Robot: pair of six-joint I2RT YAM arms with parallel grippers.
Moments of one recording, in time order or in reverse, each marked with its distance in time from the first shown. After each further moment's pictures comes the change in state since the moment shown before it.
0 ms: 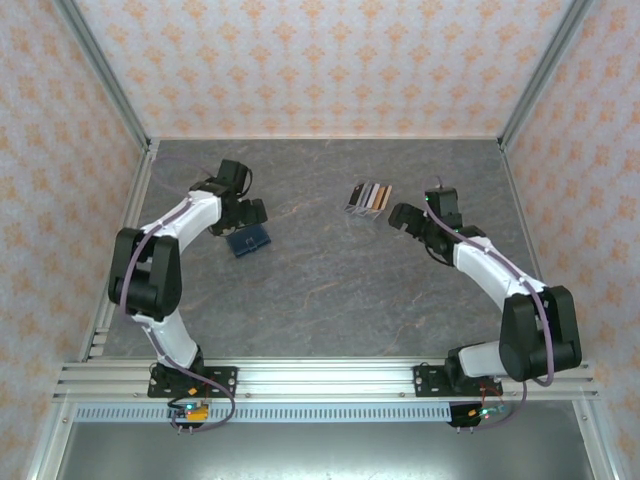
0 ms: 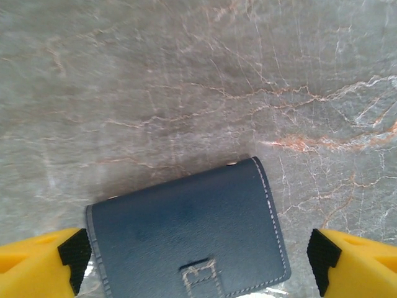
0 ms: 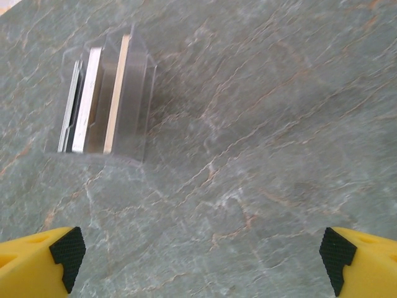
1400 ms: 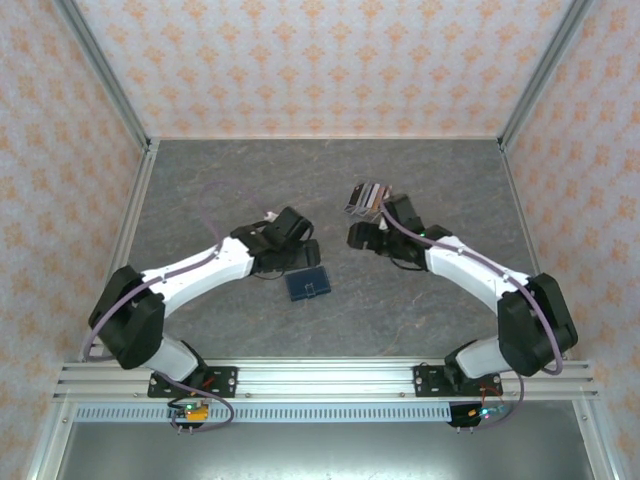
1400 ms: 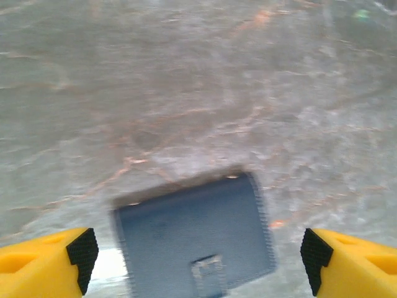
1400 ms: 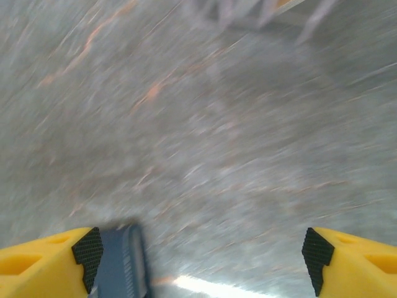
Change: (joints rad) left arm -0.503 -0.297 -0.253 0.045 -0.071 -0.317; right arm 0.318 0.063 0.082 -0.102 -0.103 0.049
